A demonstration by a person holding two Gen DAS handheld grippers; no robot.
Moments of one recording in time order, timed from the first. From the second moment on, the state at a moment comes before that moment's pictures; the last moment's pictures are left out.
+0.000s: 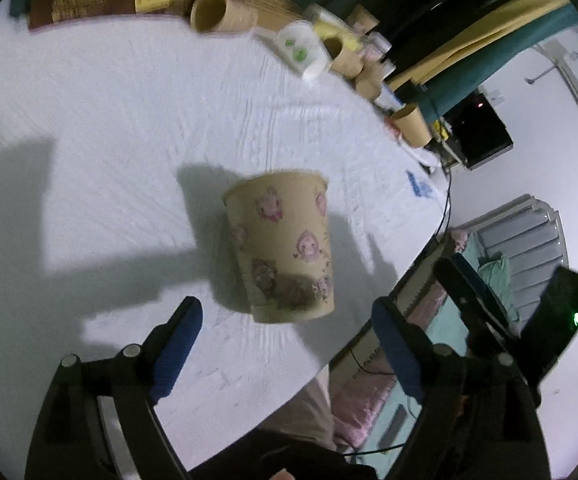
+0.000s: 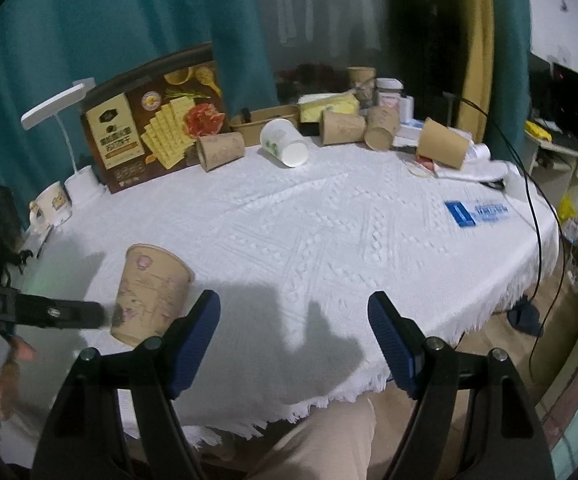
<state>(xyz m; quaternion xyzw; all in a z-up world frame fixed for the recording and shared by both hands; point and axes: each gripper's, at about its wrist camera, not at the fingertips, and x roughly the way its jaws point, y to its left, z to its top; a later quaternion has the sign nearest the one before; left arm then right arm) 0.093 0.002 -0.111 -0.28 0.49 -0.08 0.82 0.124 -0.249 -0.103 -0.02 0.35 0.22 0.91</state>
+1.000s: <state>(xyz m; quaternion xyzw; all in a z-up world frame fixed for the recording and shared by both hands) -0.006 0.100 -0.100 -0.09 0.36 0.14 0.92 0.212 -0.091 -0.150 -0.03 0.58 0.39 0.71</state>
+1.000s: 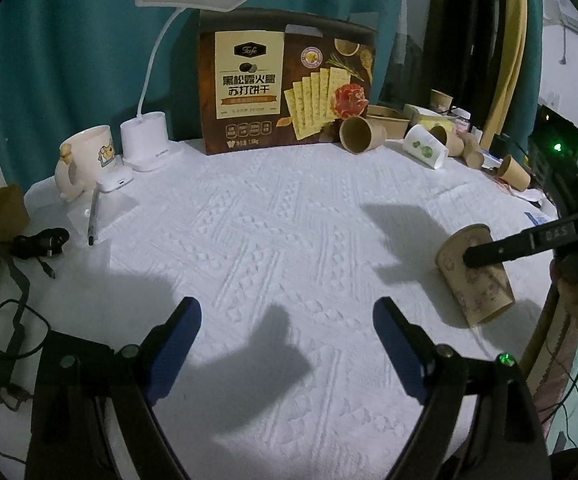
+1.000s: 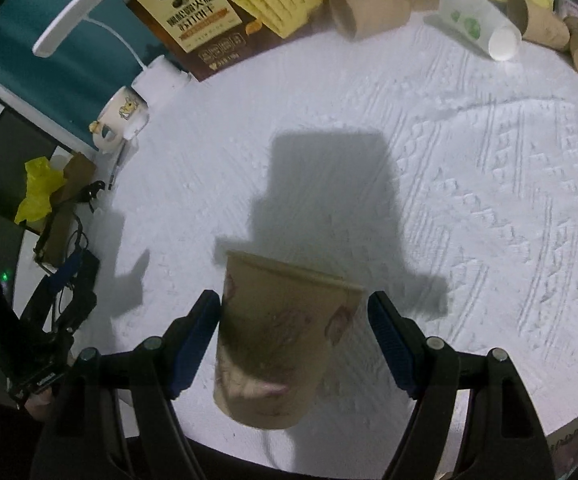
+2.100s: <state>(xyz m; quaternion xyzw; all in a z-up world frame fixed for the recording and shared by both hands) 0.007 0.066 -0.096 -0.10 0.32 0.13 0.93 0.170 -0.156 -0.142 -0.13 0.22 0.20 0.95</state>
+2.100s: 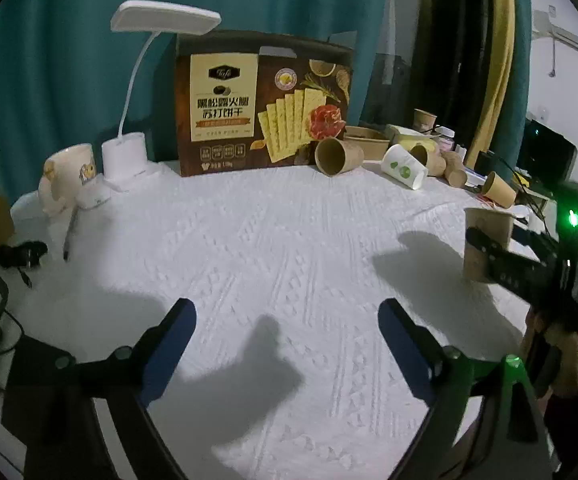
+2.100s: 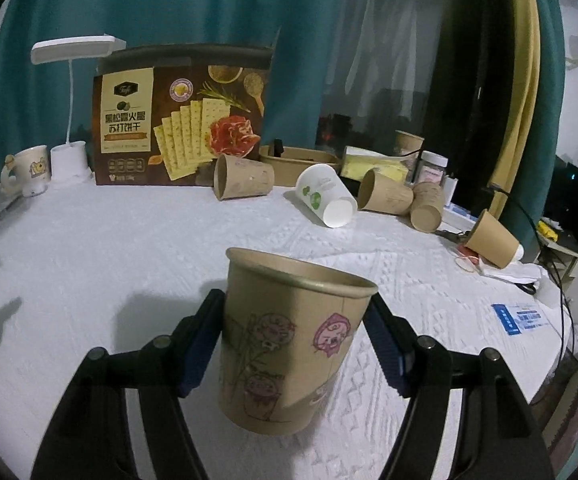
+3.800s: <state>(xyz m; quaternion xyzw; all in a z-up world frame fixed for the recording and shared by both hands) 0.013 -0.018 -0.063 -0.05 0.31 0.03 0.95 0.070 -0.273 -0.115 -0.03 0.34 0.14 0.93</state>
